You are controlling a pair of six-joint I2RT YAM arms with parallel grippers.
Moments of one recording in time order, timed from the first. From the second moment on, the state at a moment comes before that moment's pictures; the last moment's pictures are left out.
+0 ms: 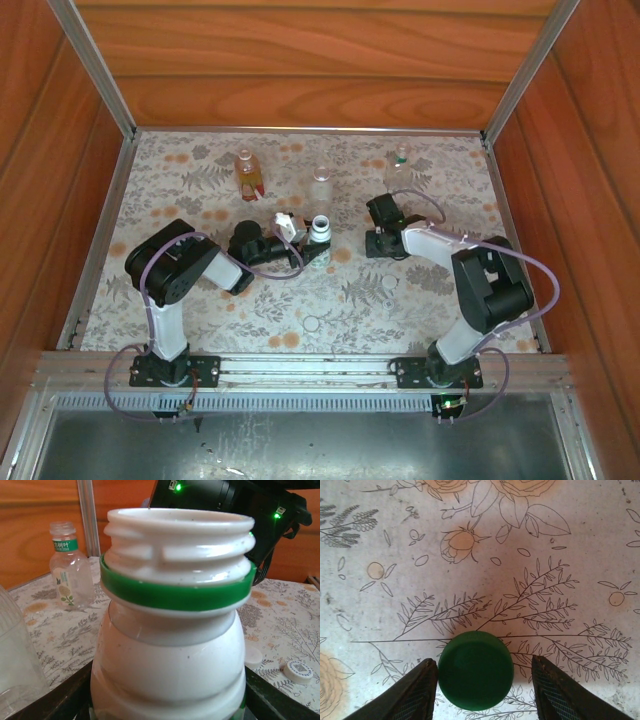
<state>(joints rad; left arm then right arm) -0.65 1.90 0.56 1.31 0.63 0.01 0.47 1.65 0.89 -0.45 0.16 0.36</state>
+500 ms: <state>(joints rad) -0.65 1.90 0.56 1.31 0.63 0.01 0.47 1.70 0.91 -0.44 0.16 0.37</state>
